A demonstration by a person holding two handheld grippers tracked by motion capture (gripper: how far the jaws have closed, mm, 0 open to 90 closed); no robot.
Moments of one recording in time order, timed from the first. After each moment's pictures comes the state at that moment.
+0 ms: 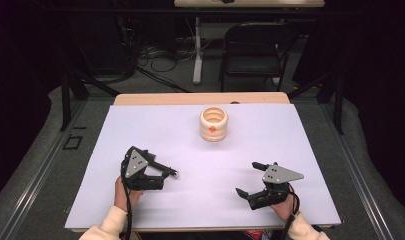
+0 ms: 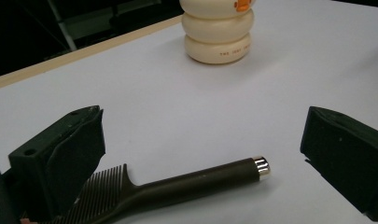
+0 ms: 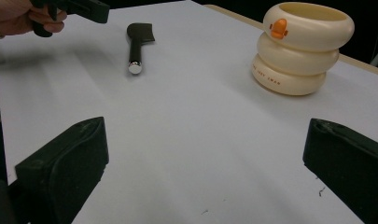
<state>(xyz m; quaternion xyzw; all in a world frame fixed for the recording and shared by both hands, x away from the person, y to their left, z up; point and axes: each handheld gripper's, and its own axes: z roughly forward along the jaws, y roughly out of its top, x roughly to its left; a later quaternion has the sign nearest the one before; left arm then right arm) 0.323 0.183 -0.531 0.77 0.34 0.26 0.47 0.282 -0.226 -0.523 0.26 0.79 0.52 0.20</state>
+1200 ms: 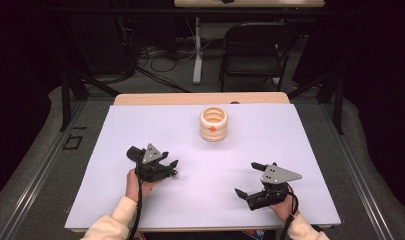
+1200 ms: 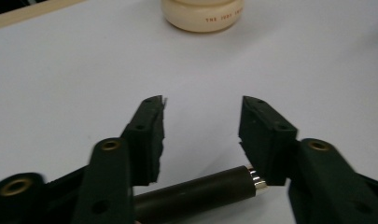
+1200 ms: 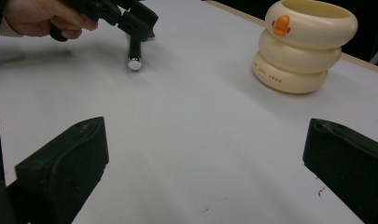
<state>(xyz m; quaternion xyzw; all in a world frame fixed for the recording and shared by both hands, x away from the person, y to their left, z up) 0.355 0.157 -0.544 0.81 0.35 0.18 0.43 0.282 -0.223 -0.523 0.26 0.80 0.51 0.20</state>
